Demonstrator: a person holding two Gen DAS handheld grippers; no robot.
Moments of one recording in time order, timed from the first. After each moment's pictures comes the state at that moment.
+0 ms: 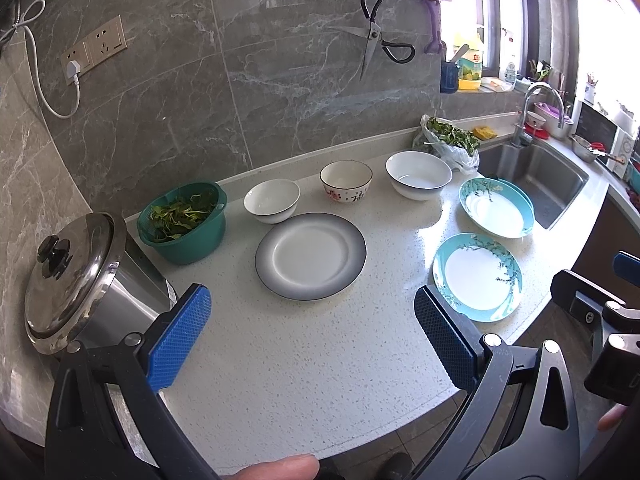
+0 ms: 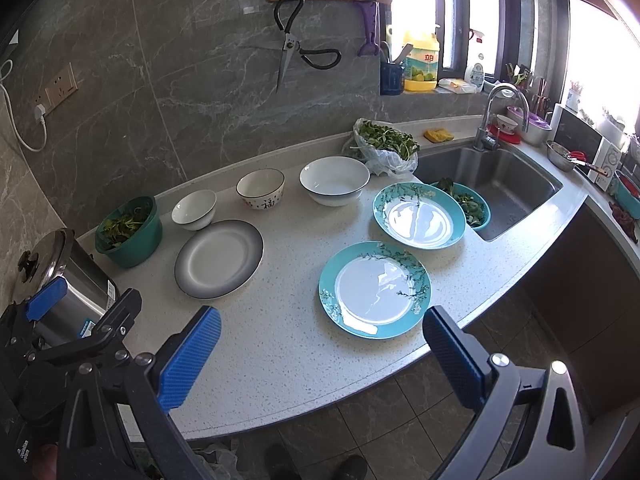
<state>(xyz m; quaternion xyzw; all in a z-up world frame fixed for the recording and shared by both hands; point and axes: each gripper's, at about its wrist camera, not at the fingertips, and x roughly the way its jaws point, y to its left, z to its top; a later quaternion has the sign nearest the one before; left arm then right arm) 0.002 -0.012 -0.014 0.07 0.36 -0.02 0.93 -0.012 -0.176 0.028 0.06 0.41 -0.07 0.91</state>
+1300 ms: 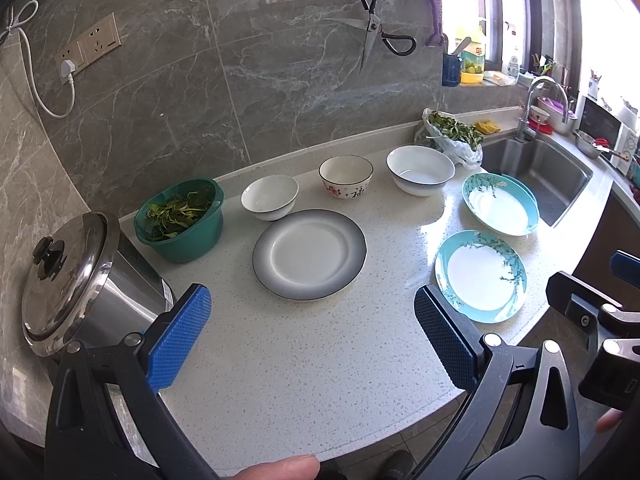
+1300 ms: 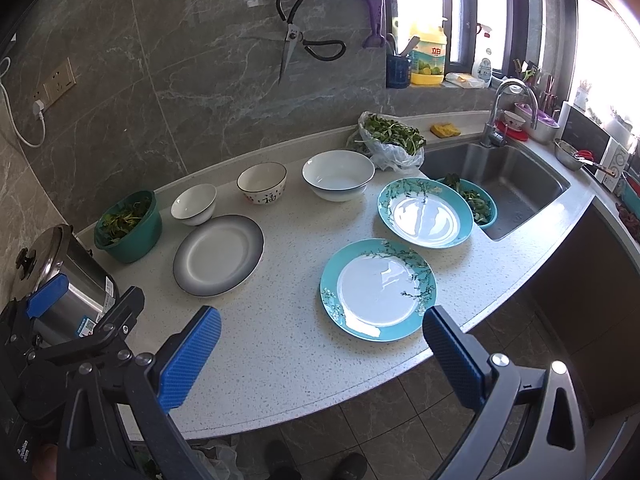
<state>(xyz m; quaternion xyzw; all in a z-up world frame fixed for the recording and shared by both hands) 0.017 -0.024 -0.023 0.07 0.37 -0.01 0.92 0.003 -0.188 0.017 0.06 0.43 -0.06 0.90</state>
